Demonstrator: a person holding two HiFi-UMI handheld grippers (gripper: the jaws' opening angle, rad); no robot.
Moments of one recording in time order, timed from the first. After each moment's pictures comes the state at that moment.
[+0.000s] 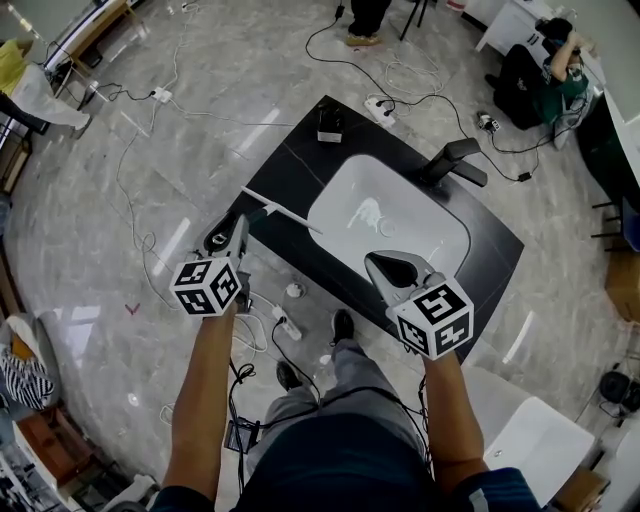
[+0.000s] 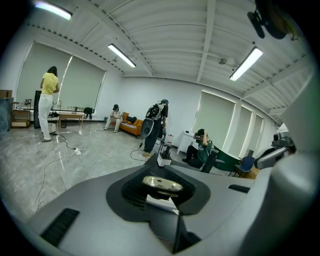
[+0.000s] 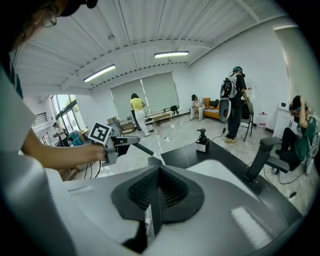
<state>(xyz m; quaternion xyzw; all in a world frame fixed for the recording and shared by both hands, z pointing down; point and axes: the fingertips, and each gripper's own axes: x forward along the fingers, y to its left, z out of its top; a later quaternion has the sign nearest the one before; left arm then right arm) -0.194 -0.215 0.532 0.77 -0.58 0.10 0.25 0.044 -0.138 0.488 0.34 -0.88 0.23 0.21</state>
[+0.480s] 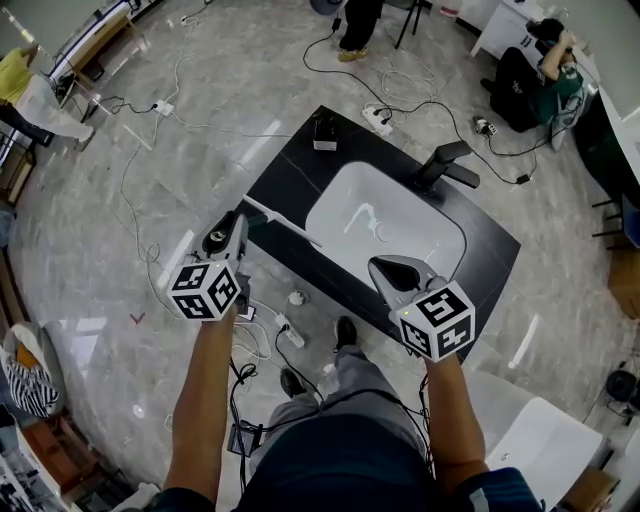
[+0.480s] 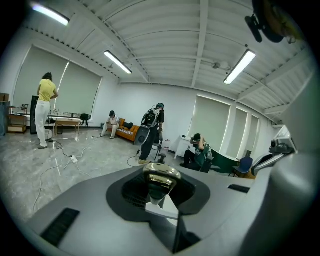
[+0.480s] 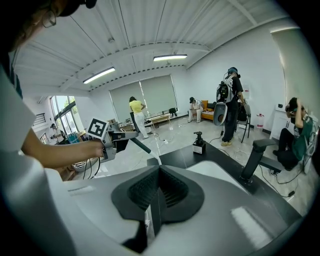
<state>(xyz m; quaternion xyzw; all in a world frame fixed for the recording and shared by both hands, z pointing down) -0.179 -0.216 0.488 0.79 -0.57 0.08 0.21 0.062 -0.129 0.474 0.36 -0.88 0.23 0.20</state>
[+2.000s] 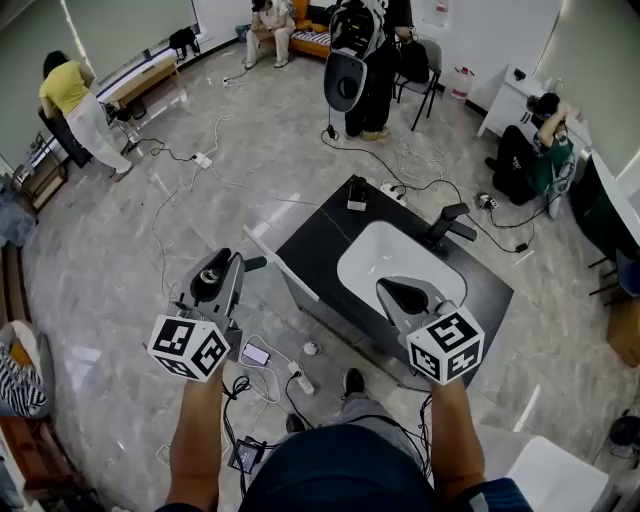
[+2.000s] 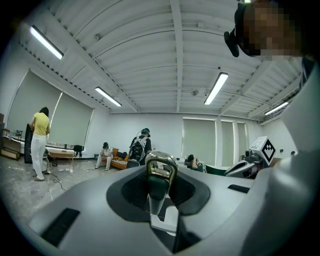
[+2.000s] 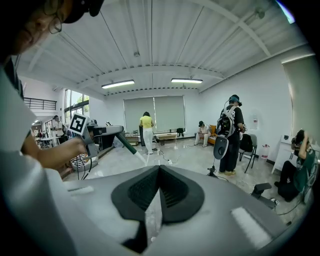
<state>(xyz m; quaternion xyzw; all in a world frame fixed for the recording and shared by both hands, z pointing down) -0.248 -0.064 0.261 0.82 -0.56 0.00 0.07 -0.010 -0.055 0.314 0.35 -0.92 0.11 0.14</state>
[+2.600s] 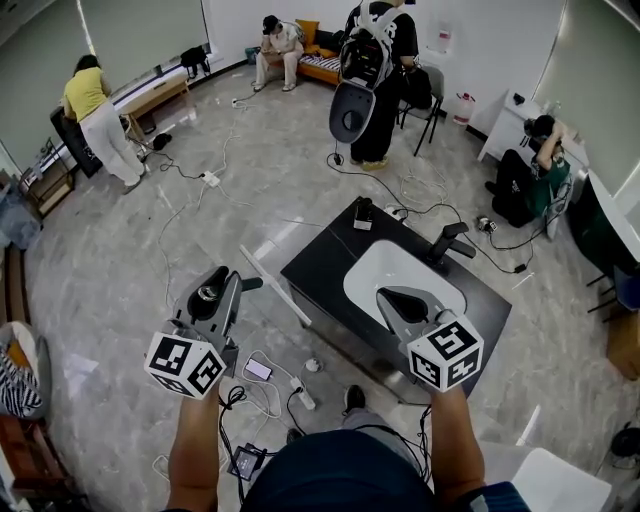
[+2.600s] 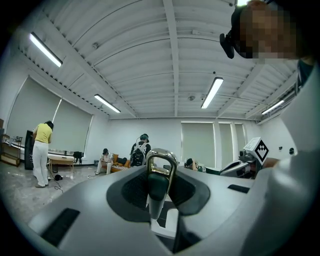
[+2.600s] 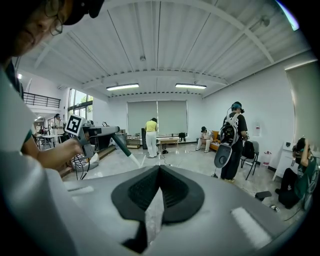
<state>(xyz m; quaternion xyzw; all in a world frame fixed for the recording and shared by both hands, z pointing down) -0.273 -0.008 0.217 0.83 -0.56 -0.02 0.04 -0.034 -0.025 0.273 0.34 -0.93 0.08 0.12</state>
